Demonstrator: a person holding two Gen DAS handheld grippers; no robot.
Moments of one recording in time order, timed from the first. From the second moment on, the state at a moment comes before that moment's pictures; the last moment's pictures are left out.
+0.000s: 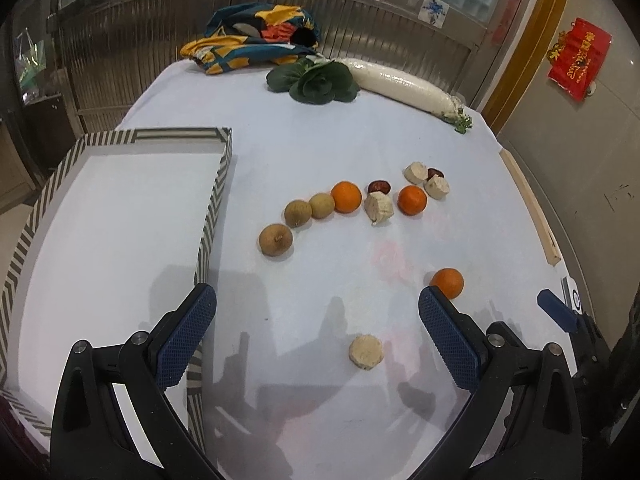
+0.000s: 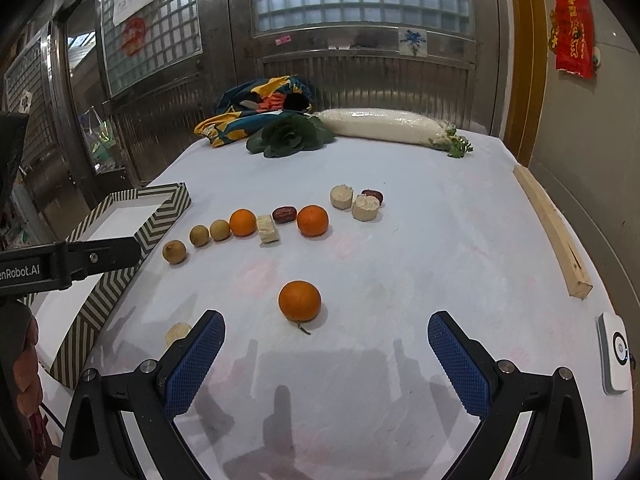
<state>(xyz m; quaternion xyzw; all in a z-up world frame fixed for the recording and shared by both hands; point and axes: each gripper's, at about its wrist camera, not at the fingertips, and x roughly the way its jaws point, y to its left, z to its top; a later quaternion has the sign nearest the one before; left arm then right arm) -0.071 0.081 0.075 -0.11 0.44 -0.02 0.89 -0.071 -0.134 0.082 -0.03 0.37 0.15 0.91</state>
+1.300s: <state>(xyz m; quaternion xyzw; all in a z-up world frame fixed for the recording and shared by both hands) -0.079 0.044 0.048 -0.02 0.45 -0.04 0.89 -0.058 -0.140 0.063 -0.06 0.38 0.14 0.91</state>
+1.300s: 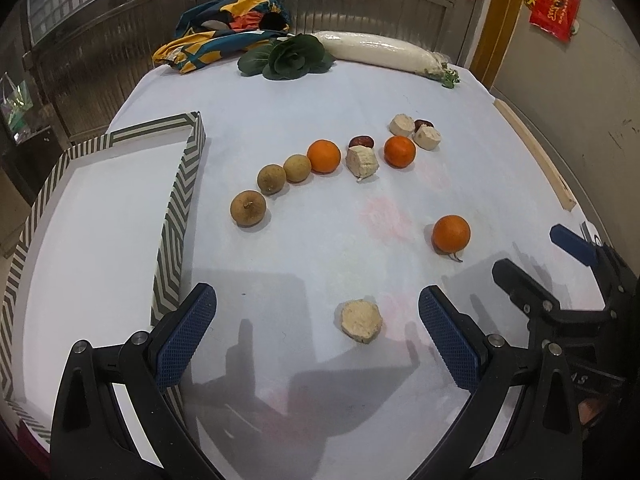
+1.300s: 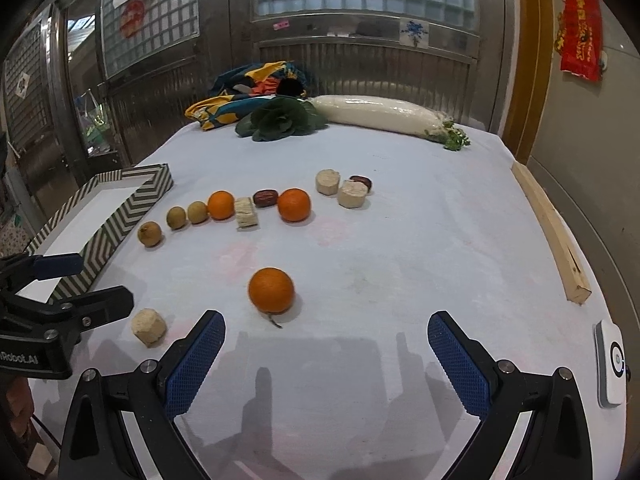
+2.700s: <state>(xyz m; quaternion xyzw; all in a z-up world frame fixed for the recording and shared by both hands) -0.080 0.023 0.016 0.01 0.48 -0.07 0.87 -0.041 -0.126 0.053 -0.05 0.40 0.20 0.89</state>
